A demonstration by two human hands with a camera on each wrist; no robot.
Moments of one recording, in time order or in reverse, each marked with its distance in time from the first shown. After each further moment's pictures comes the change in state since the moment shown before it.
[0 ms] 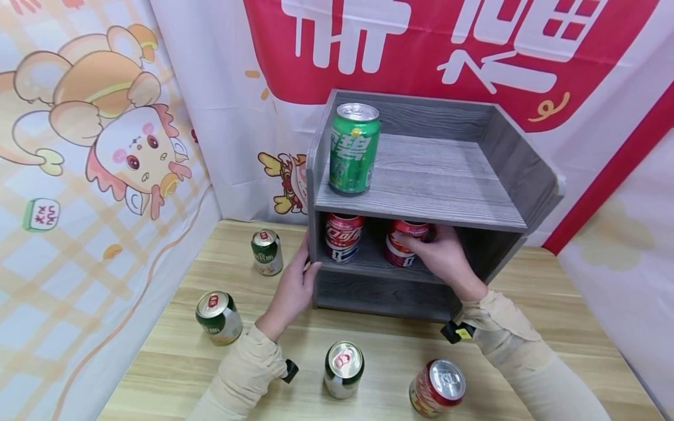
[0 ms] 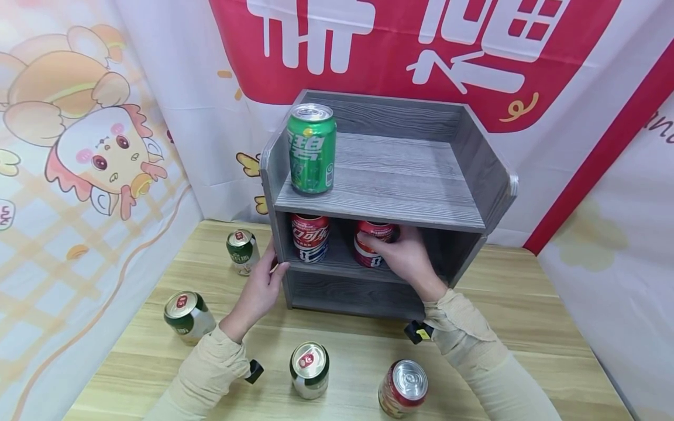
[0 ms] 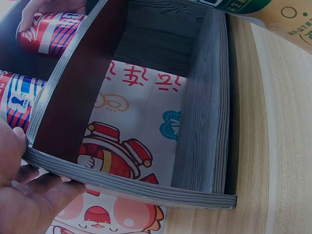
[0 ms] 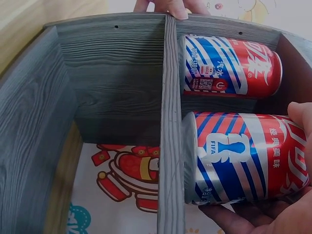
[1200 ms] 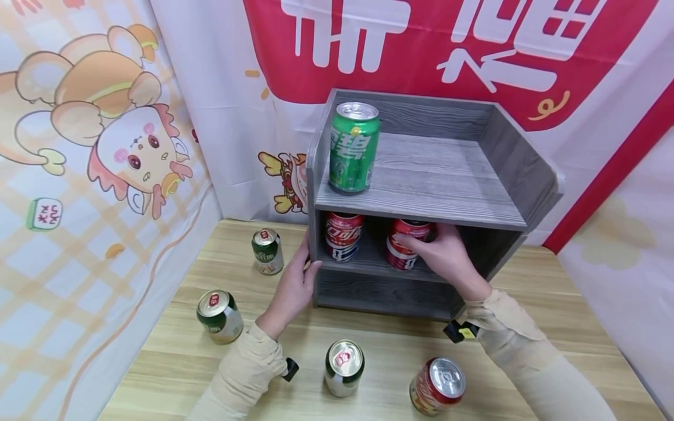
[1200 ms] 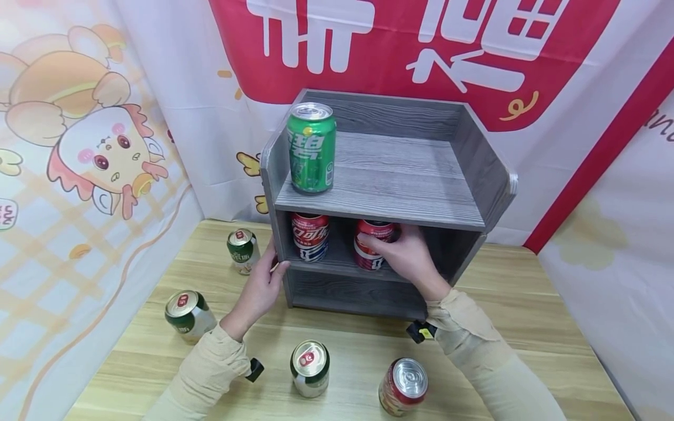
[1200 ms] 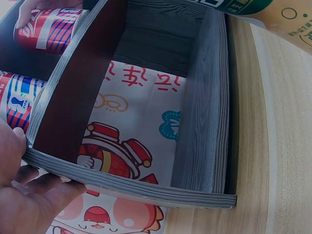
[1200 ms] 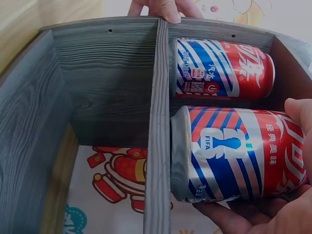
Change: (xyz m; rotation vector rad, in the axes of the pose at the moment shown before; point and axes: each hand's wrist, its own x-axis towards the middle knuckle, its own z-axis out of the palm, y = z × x) left_hand 0.000 -0.001 -0.001 0.006 -0.001 0.004; right_hand -0.004 -0.005 -0.006 -0.019 -0.038 0.036
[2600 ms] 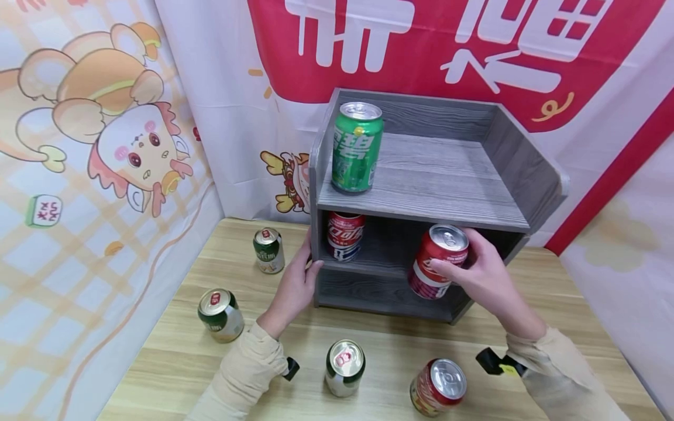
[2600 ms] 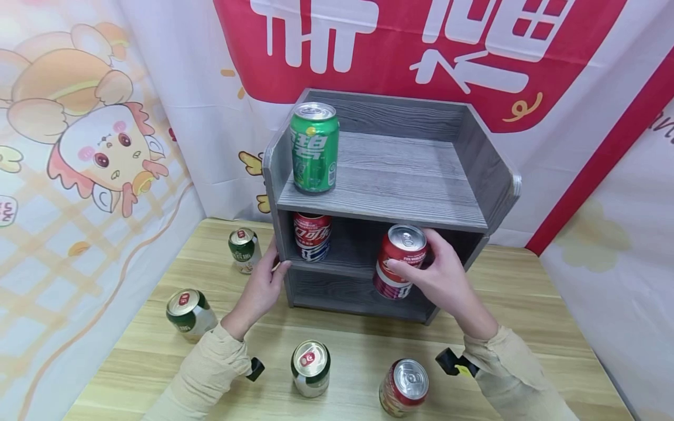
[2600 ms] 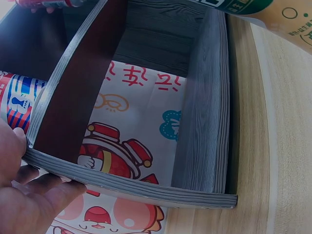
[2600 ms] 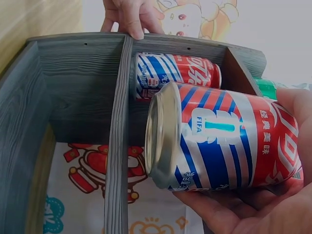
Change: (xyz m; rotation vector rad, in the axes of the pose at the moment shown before) left_hand 0.001 0.000 0.000 0.003 0.009 0.016; right_hand -0.051 -0.009 -0.041 -0.061 -0.015 -0.084
